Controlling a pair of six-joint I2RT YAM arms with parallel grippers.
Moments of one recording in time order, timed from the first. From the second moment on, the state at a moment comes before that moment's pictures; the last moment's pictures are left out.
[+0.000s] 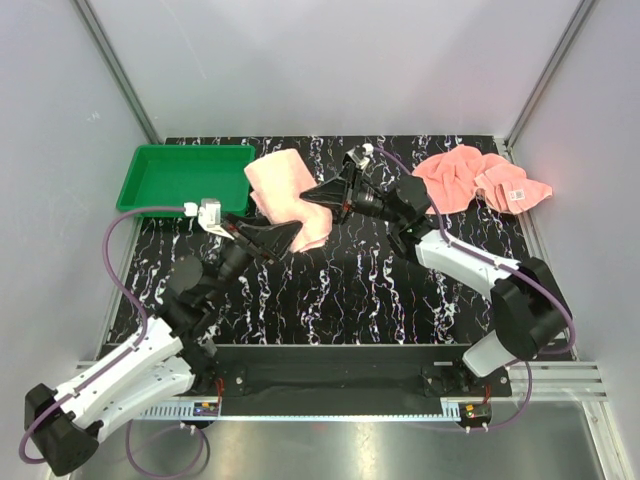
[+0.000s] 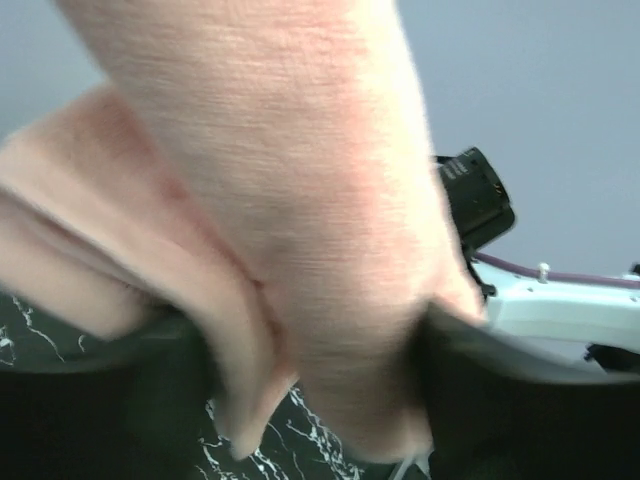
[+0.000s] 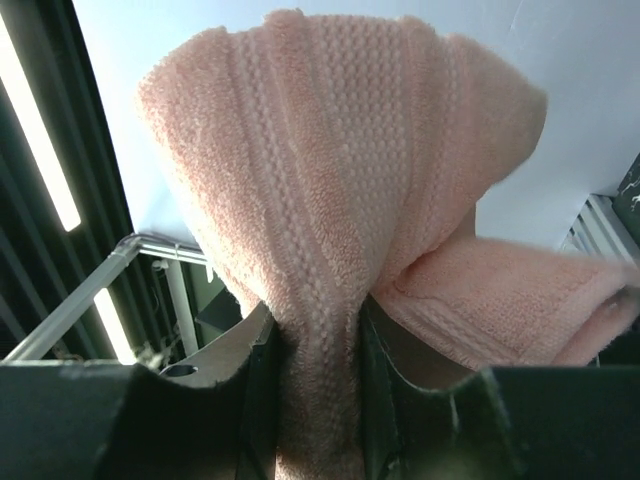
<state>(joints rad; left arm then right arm) -0.71 0.71 0.53 0.48 -0.01 -0.68 0.63 1.53 1.01 0.88 -0.74 1.75</state>
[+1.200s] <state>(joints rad) -0.55 0.82 0.86 -0.21 0.09 -0.46 0.68 1.29 1.39 -0.47 -0.36 0.80</state>
